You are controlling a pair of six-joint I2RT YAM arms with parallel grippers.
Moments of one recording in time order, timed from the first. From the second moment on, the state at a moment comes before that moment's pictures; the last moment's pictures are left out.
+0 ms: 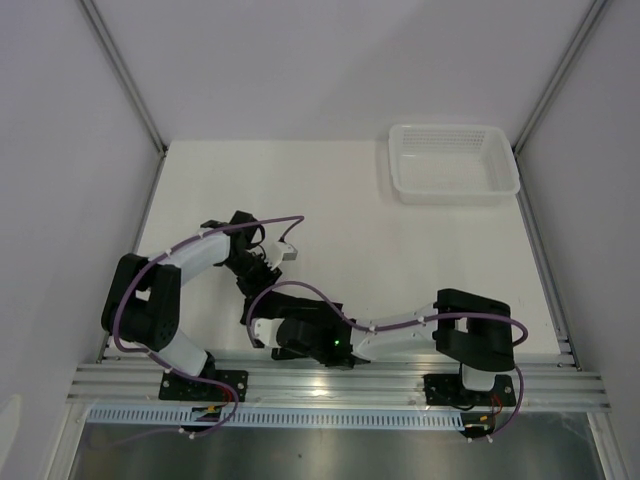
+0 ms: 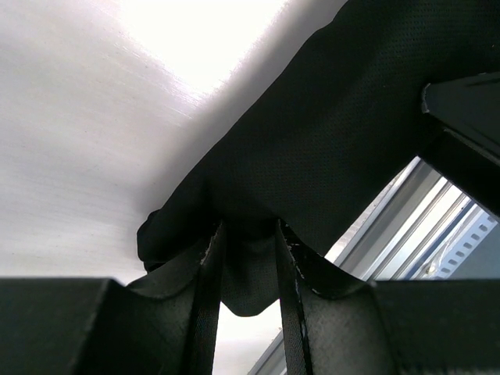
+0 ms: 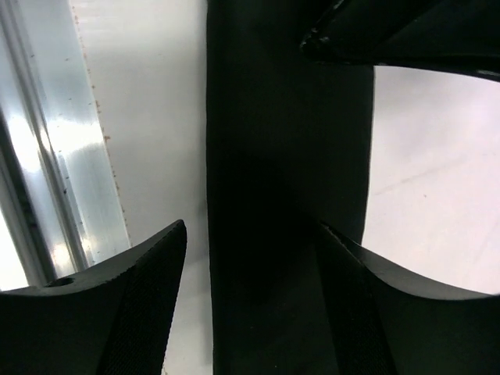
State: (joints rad) left arm -0.30 1.58 0.91 -0.86 0.50 0.60; right arm 1.43 1.78 0.97 0.04 0.41 -0.34
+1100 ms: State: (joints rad) left arm -0.30 1.58 0.93 -0.87 0.48 0.61; right arm 1.32 1.69 0.97 -0.14 0.18 -0.21
